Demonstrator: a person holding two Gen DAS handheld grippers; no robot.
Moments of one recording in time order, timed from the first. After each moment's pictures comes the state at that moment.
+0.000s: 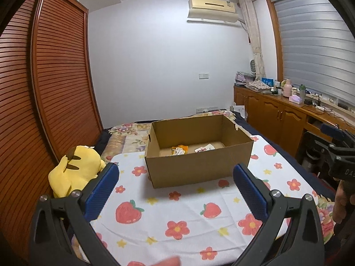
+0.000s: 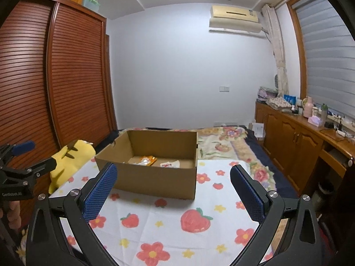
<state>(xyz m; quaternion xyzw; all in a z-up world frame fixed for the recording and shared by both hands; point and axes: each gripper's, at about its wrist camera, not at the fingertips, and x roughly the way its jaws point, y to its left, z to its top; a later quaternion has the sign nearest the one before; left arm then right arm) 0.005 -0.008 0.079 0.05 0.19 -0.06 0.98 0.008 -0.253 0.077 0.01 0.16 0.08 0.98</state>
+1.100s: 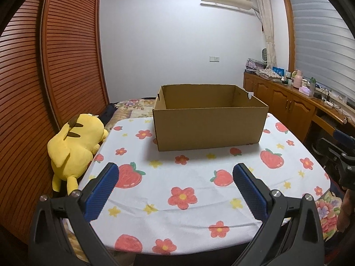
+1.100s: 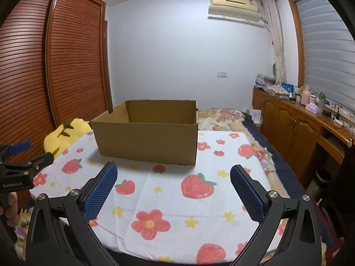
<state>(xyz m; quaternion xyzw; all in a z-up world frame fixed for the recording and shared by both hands) 0.002 0.010 0.001 0.02 0.25 -0.03 0.97 -0.012 -0.245 0.012 -0.01 0.20 0.07 0.98</state>
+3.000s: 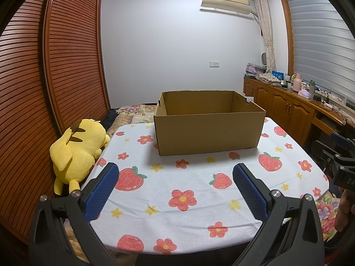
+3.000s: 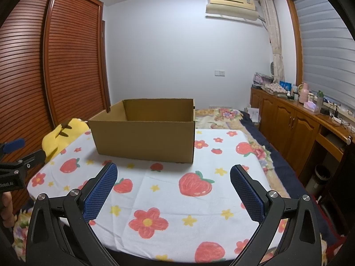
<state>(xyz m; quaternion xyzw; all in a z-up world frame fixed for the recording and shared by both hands) -0.007 0.010 0.007 0.03 0.23 -0.03 0.97 -0.008 -0.247 0.008 0.00 0.21 0.06 0.98</state>
